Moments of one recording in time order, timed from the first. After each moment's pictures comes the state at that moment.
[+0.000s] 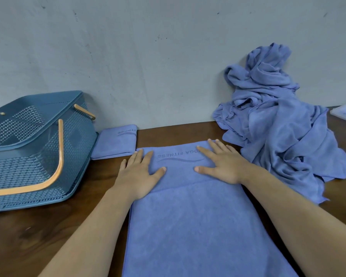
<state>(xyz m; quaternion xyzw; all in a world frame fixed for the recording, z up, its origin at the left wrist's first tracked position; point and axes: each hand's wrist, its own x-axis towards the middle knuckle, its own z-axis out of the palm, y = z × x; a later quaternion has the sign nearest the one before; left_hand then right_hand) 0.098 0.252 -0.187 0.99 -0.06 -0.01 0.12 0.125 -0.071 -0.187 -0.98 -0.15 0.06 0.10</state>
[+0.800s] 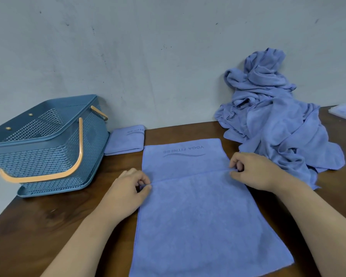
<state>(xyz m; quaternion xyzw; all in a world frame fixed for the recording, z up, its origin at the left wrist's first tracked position) -0.004 0.291 -0.173 0.95 -0.12 0.08 0.27 0.036 -0.117 -0.161 -0.97 -0.10 -0.01 0.20</state>
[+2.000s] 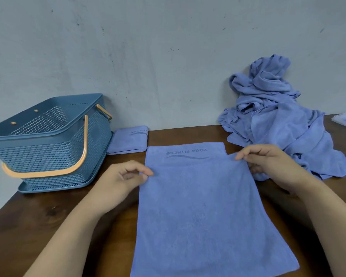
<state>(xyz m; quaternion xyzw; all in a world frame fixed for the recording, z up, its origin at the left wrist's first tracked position) -0.009 0.308 -0.147 0.82 -0.14 0.03 0.56 0.022 -0.124 -0.130 -0.79 -0.11 0.01 0.60</state>
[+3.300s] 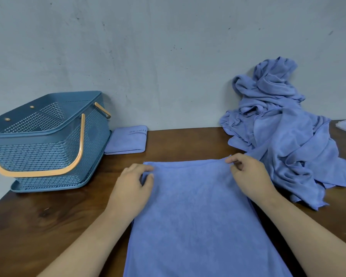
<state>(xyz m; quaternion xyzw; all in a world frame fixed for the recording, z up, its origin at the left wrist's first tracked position) 0.007 0.265 -0.180 0.93 -0.04 0.19 0.32 0.048 -0.079 -0.181 -0.90 0.00 -0.17 0.41</state>
